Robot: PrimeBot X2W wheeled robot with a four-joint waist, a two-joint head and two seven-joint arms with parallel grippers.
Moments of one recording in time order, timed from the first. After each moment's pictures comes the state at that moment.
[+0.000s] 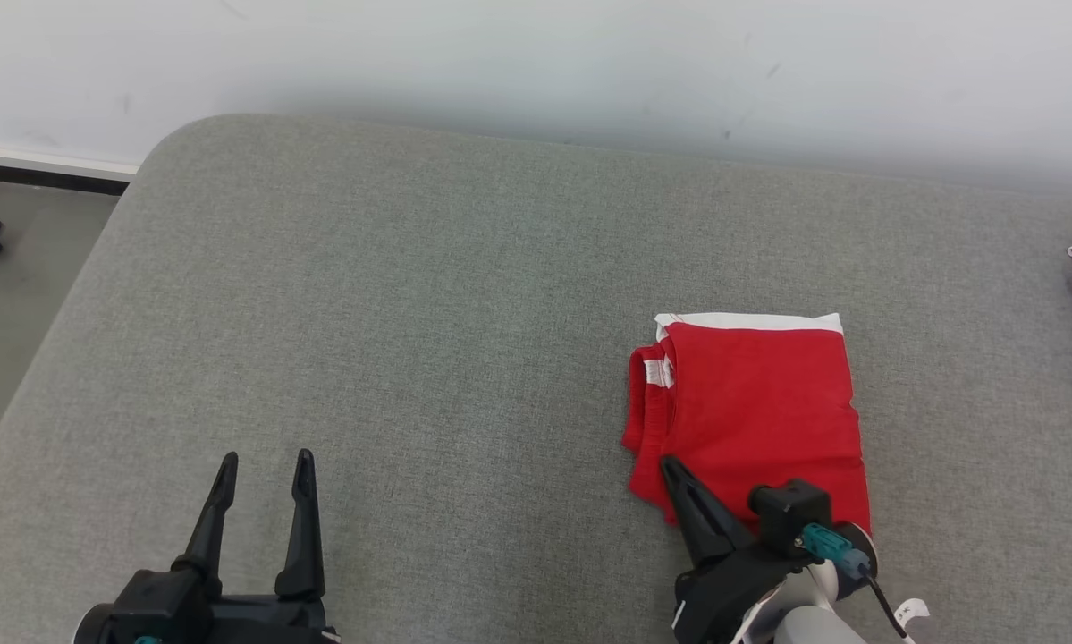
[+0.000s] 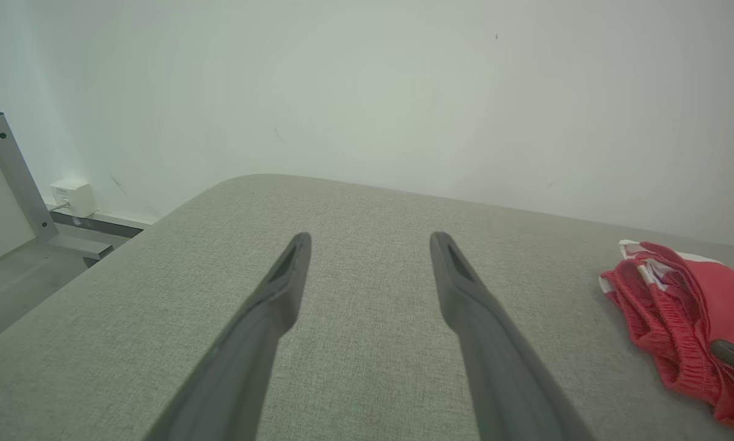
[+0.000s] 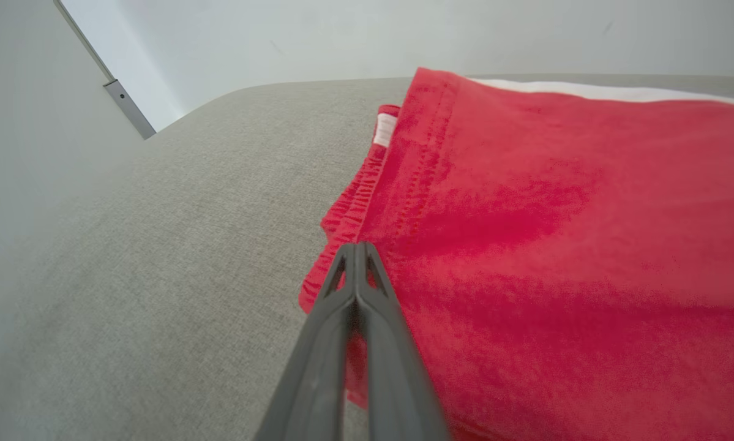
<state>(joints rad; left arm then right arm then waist) -0.06 0.05 -0.01 0.13 -0.20 -0.13 -0.26 -0.35 -0.06 0.39 0.66 0.31 0.13 -0.26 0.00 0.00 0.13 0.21</state>
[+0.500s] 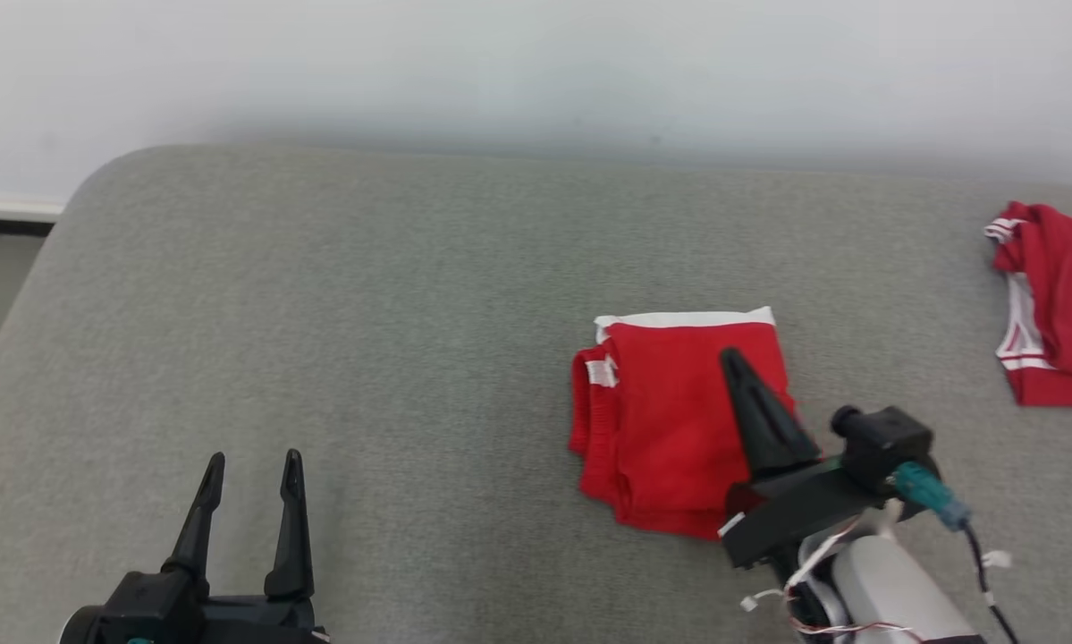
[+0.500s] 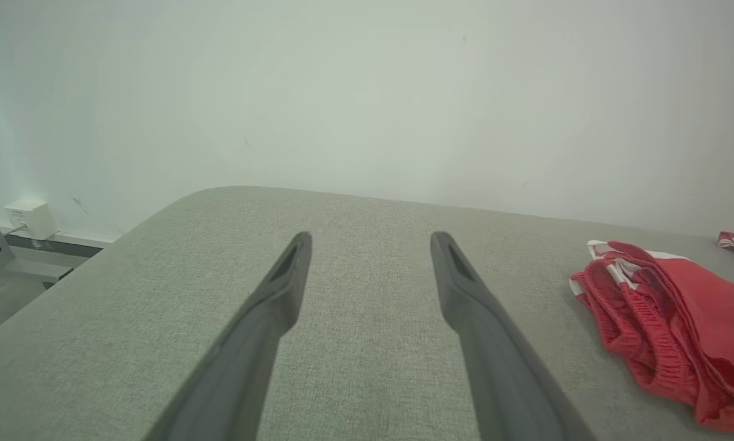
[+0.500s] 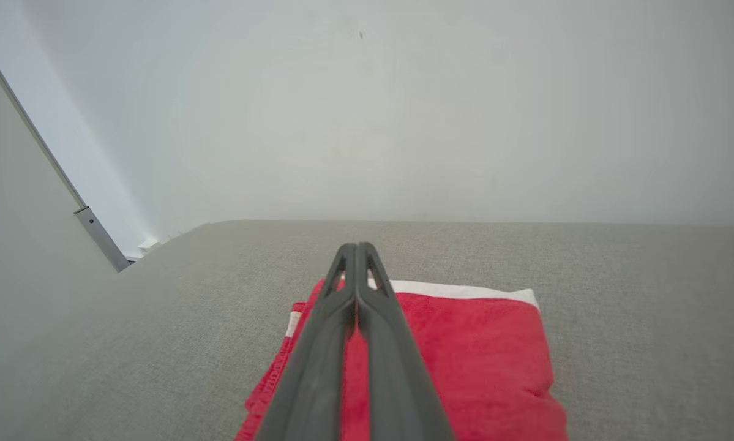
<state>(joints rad) -0.06 0.05 0.01 0.12 -0.18 -0.13 -0.26 -0.37 -0.10 0.30 0.43 0.35 0.13 -0.26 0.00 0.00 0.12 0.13</state>
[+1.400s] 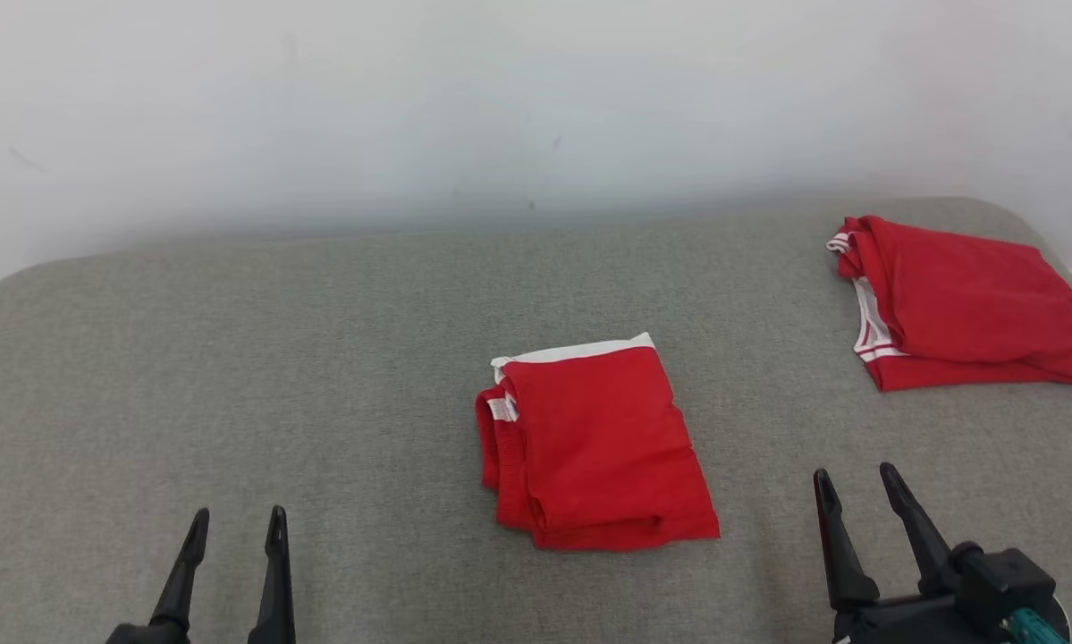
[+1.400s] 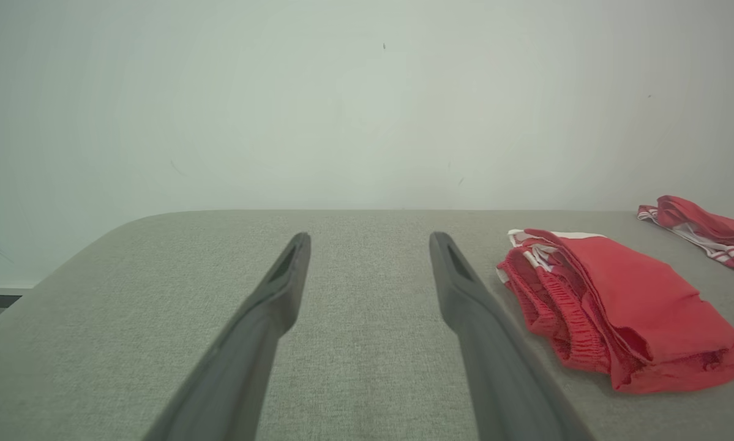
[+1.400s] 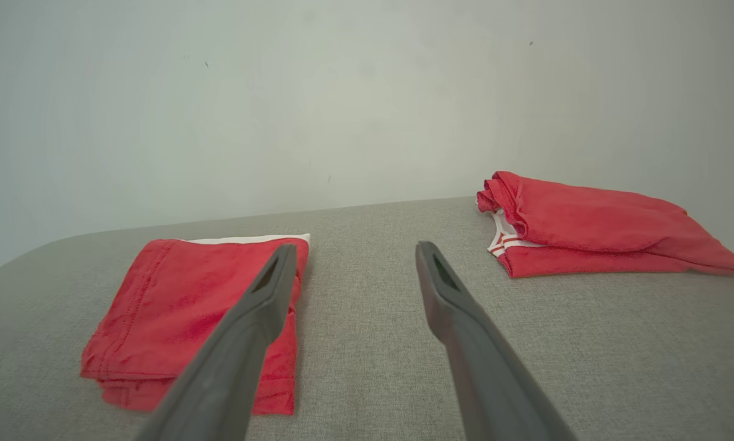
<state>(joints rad) 0.03 0.08 0.03 0.11 -0.15 -0.13 -0.26 -0.04 -0.15 0.10 0.22 0.27 0.13 -0.26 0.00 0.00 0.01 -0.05</state>
